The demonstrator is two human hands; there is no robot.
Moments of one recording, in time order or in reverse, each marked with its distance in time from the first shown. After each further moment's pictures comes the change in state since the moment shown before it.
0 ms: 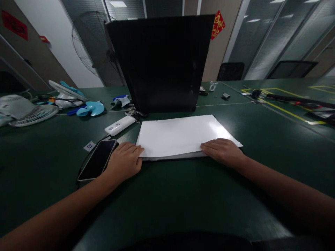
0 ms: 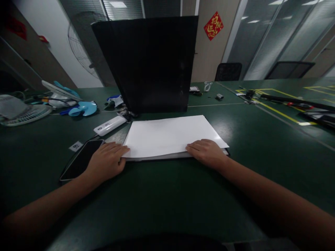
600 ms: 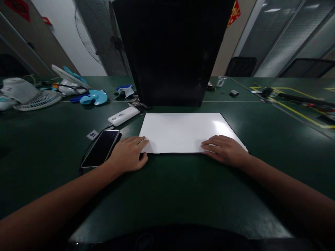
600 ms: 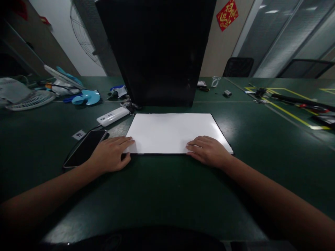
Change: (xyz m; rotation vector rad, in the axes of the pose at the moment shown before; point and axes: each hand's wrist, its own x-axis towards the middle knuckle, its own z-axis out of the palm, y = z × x) left_hand -0.003 -0.003 0.004 -0.154 -0.136 -0.033; right_hand 0.009 -0.004 -0.001 0.263 -0.021 0.026
